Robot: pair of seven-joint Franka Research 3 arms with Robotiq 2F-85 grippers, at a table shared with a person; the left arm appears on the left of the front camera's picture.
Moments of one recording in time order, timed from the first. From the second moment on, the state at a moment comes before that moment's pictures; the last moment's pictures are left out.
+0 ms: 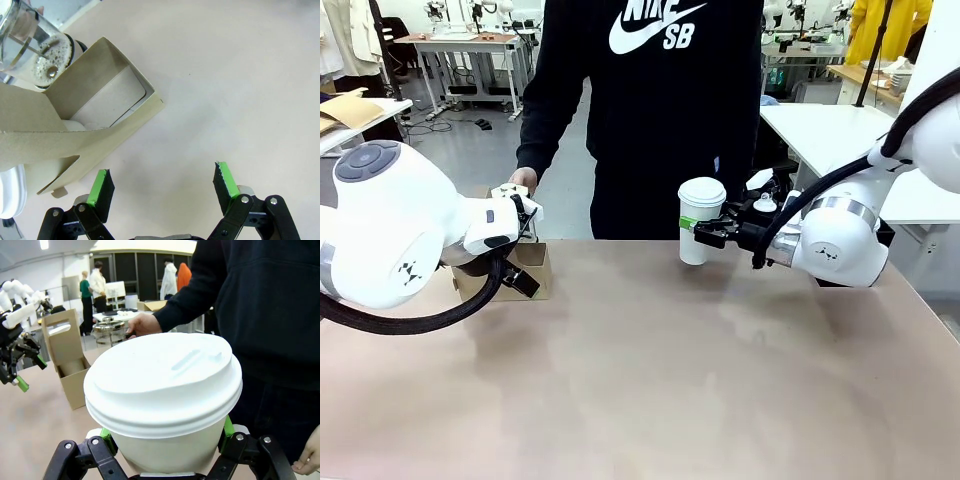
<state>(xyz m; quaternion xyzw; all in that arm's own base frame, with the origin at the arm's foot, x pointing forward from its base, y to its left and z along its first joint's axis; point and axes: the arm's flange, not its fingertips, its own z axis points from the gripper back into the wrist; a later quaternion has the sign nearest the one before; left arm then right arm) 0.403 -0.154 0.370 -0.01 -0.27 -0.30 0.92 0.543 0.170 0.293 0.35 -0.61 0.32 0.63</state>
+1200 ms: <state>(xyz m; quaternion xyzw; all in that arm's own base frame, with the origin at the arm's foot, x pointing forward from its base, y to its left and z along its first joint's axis) 0.403 -0.154 0.370 -0.01 -0.27 -0.30 0.92 0.467 0.151 0.566 0.39 -0.58 0.39 0.60</state>
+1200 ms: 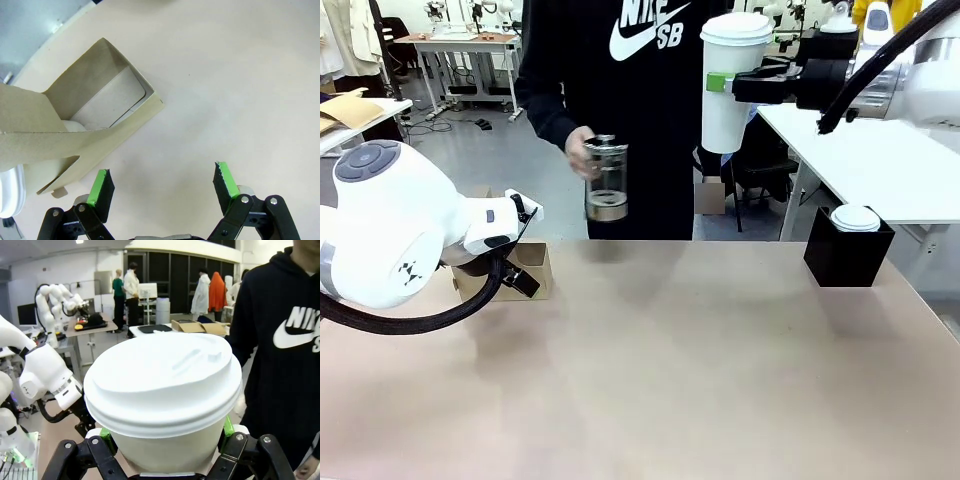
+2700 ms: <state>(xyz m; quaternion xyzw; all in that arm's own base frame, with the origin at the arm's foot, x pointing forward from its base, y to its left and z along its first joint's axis) 0.401 -0.144 0.411 -0.01 -0.27 -0.29 0.92 0.467 0.152 0.567 0.38 -0.58 0.39 0.60</state>
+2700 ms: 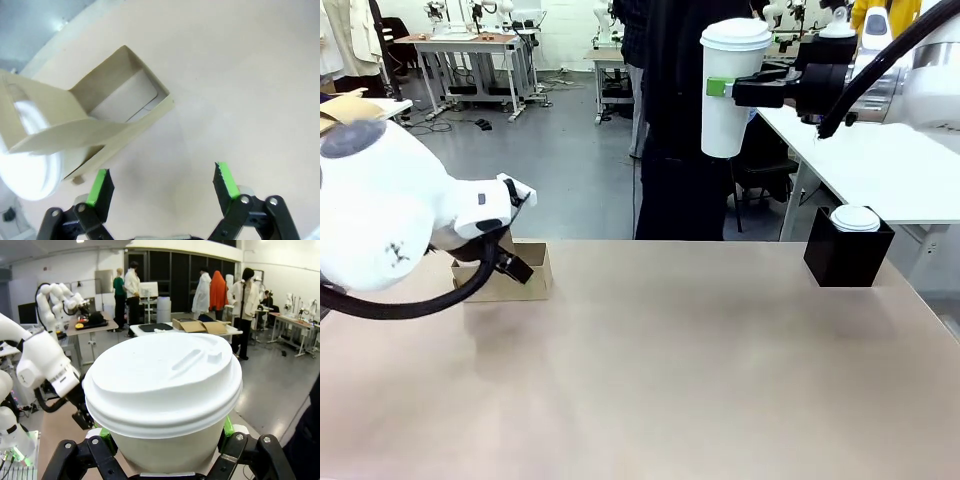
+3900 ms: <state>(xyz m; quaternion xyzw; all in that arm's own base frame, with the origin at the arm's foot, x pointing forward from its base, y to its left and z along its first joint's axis) 0.526 -0.112 0.526 -0.03 -0.13 -0.10 0.99 0.467 0.152 0.567 0.38 -0.58 0.39 0.60</state>
